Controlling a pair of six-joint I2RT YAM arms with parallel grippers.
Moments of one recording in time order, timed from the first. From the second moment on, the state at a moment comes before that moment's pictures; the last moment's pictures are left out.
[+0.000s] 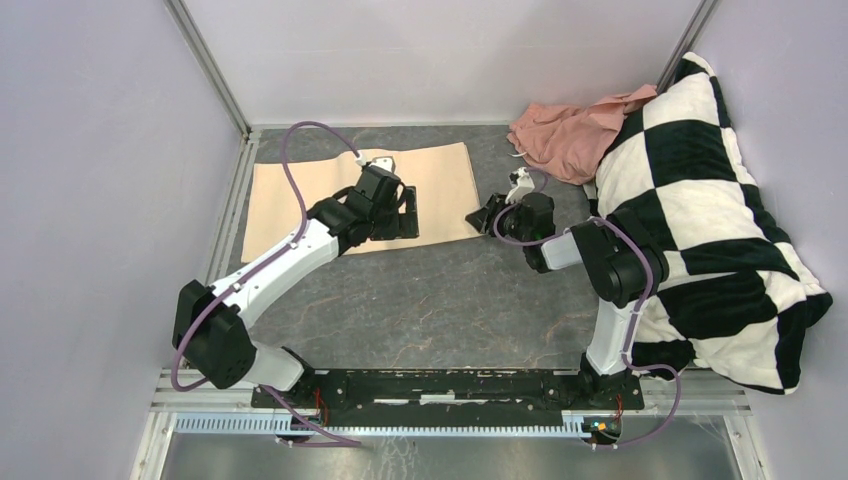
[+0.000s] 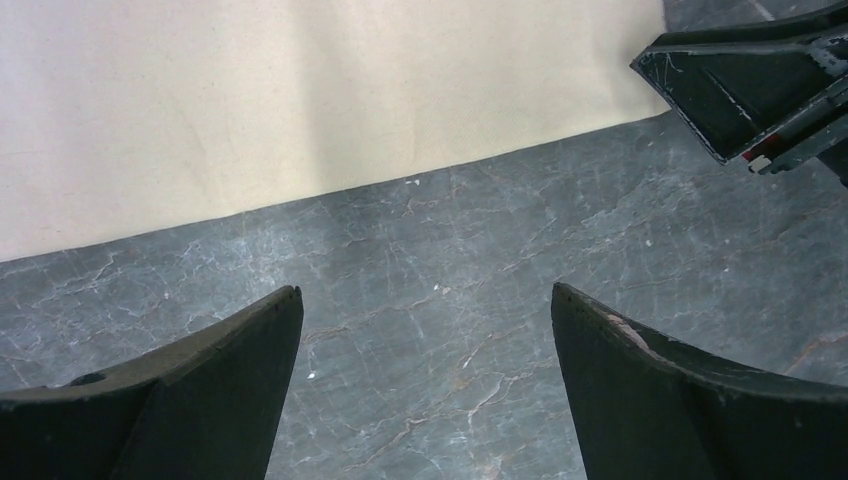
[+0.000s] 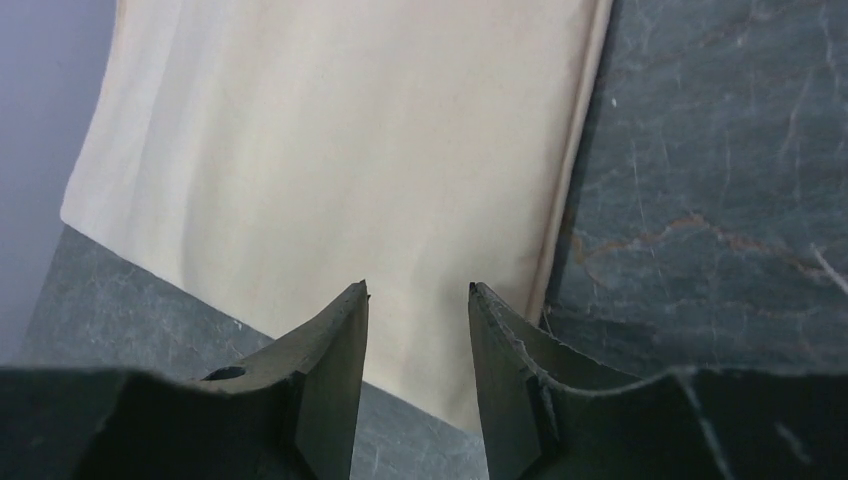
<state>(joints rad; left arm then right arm) -0.63 1.42 1.20 -0.62 -0.23 -0.54 0.32 1.92 0.75 0.86 -0.35 0.53</state>
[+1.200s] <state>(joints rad) -0.07 1.18 0.50 -0.17 -0.35 -1.22 0.29 2.33 1.56 0.34 -0.22 0.45</state>
